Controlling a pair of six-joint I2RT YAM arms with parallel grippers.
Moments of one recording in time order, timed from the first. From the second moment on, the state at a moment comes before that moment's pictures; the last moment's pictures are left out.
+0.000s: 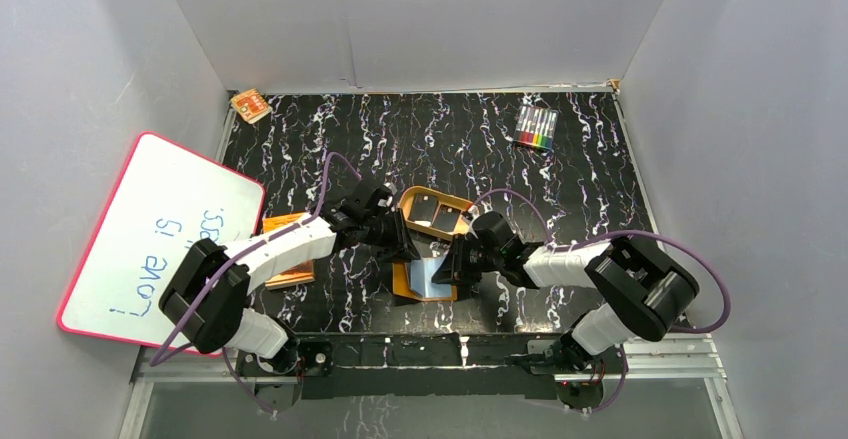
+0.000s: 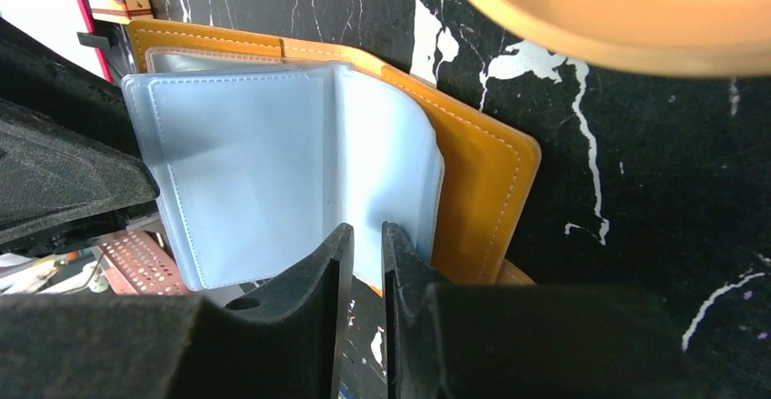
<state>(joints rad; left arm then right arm) -0.70 1.43 0.83 -0.36 0.31 -0.90 0.79 1.48 0.45 0.28 -0.39 0.92</state>
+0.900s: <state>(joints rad) -0.70 1.42 0.82 -0.36 0.30 -0.86 0.75 1.51 0.38 0.44 -0.45 0.97</state>
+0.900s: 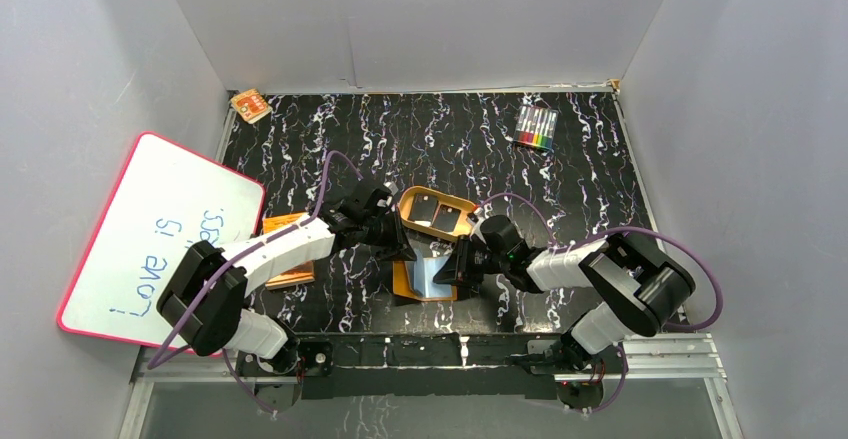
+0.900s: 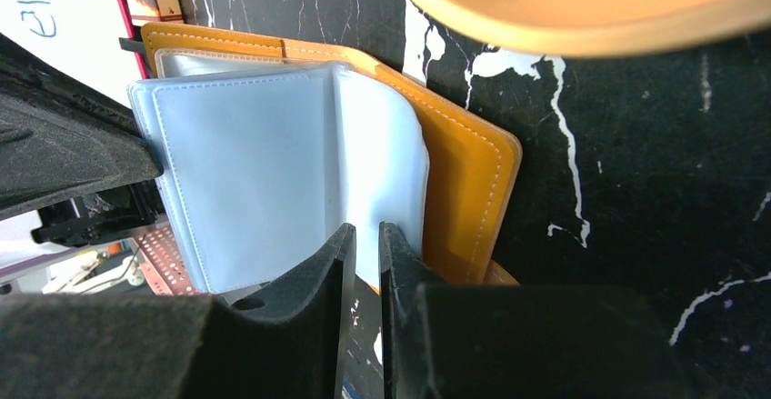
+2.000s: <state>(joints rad) -0.74 1.45 0.85 -0.41 0.26 -0.86 0.74 1.16 0.40 0.08 -0.25 0.82</state>
